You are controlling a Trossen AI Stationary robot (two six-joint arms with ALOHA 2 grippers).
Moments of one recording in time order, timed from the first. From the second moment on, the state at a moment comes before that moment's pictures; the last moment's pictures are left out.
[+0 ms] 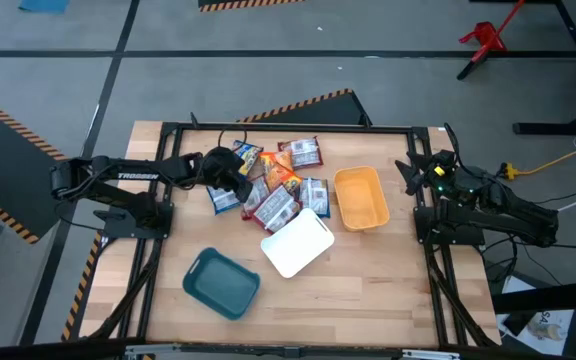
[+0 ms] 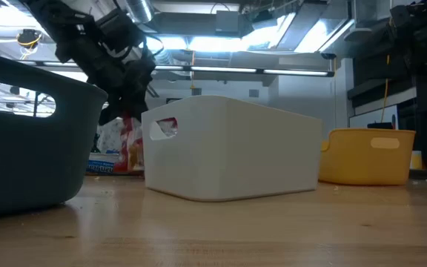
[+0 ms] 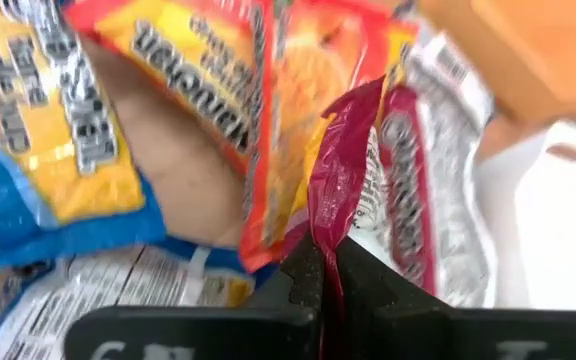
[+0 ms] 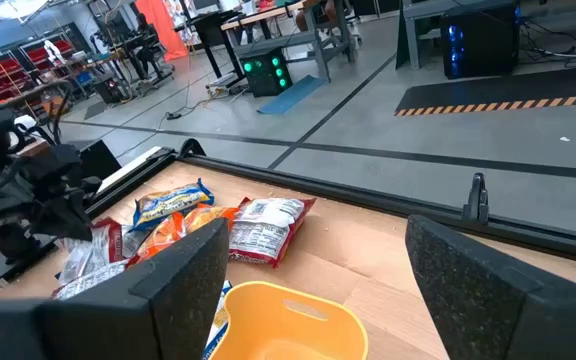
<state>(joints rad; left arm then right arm) 0.36 1.22 0.59 -0.10 0.06 -0.59 -0.20 0.10 0.43 -0.56 0.54 0.47</state>
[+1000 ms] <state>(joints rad) 0.33 1.40 1.05 -0.05 0.08 -0.58 -0.20 0.10 0.43 -0.56 0.54 0.47</state>
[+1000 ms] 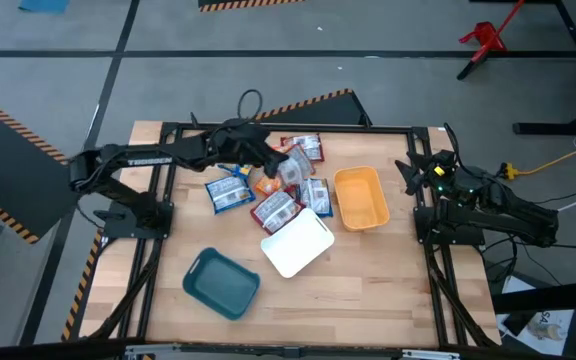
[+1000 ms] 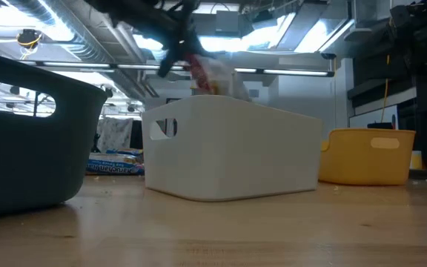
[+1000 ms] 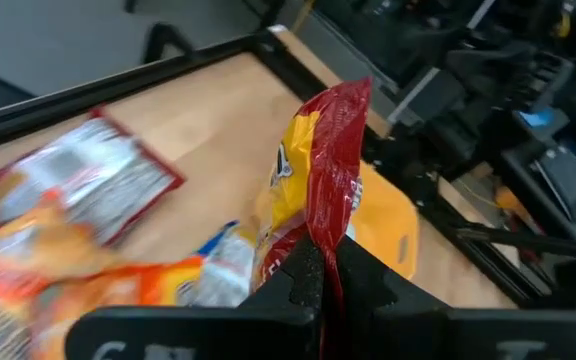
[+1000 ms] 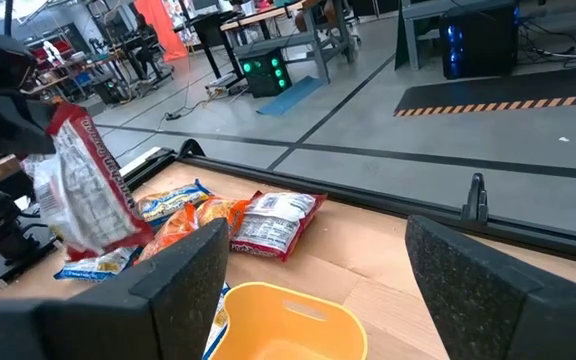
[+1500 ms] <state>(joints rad) 0.33 1.79 1.44 0.00 0.27 -0.49 -0.20 0.10 0.43 -0.56 0.54 0.47</state>
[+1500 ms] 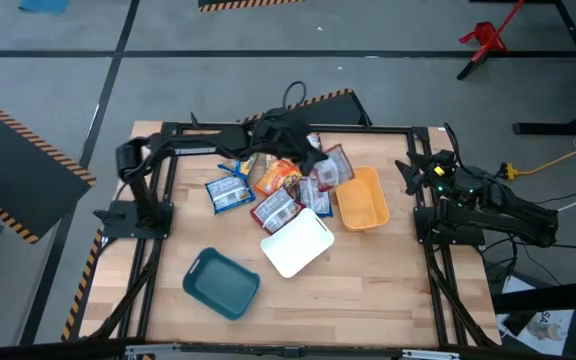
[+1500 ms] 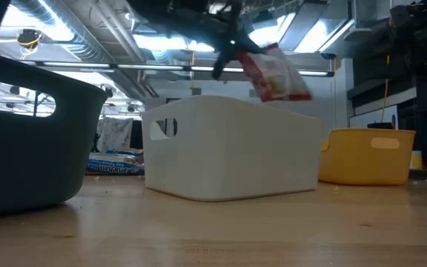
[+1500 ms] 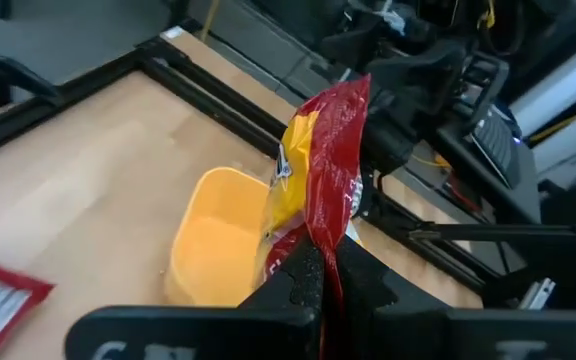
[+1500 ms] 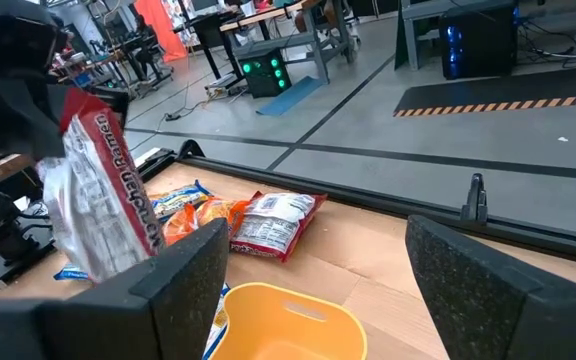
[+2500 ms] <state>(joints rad) 0.27 2.25 1.78 0.15 0.48 -0.50 -0.20 0.10 0.43 -0.56 0.54 0.50</state>
